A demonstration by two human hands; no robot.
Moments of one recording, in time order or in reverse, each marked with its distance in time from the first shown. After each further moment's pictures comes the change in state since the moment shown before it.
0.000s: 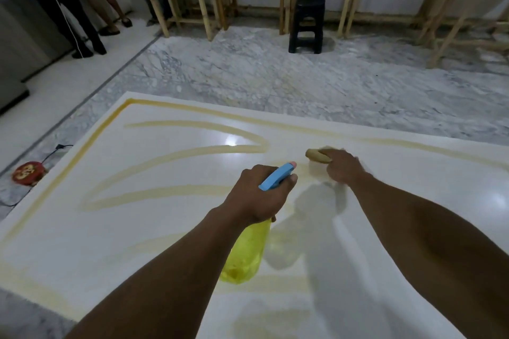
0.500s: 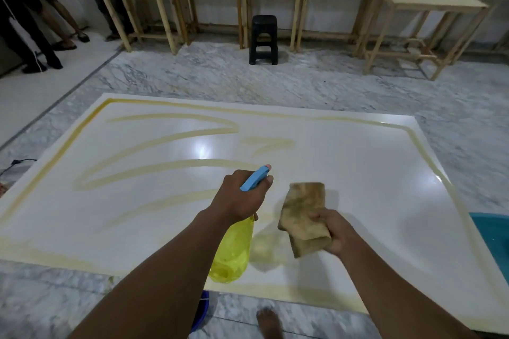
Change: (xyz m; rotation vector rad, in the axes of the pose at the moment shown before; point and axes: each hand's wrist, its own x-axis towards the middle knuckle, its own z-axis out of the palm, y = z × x) left_hand -0.160 0.005 0.029 -0.075 -0.046 0.047; right_hand -0.338 -0.020 0.038 1.626 -0.204 0.635
